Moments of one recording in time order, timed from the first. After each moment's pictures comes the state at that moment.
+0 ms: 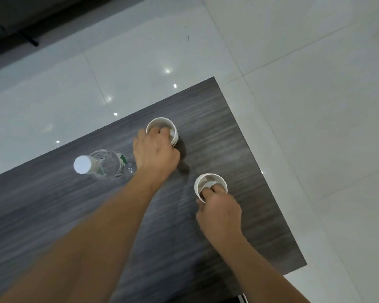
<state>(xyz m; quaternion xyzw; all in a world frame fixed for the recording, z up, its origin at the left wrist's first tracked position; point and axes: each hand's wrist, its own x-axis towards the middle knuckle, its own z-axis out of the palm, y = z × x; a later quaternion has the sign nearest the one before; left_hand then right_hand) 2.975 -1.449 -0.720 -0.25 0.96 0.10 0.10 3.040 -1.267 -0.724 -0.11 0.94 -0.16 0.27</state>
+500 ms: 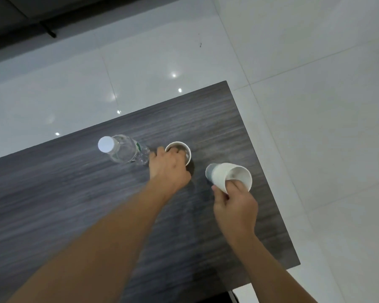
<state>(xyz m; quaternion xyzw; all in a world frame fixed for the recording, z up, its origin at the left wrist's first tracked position) 3.024 -1.434 -0.725 -0.17 0.95 0.06 0.25 3.049 -1.251 -0.707 -0.07 0.95 -0.30 0.06</state>
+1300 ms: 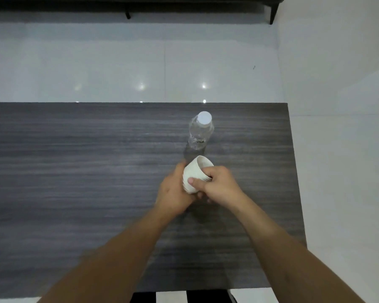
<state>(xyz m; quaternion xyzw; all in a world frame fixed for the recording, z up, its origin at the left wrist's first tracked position) 3.201 -1.477 -0.714 -0.40 0.79 0.46 0.07 3.089 -1.390 -0.666 -0.15 0.79 -0.32 0.50</state>
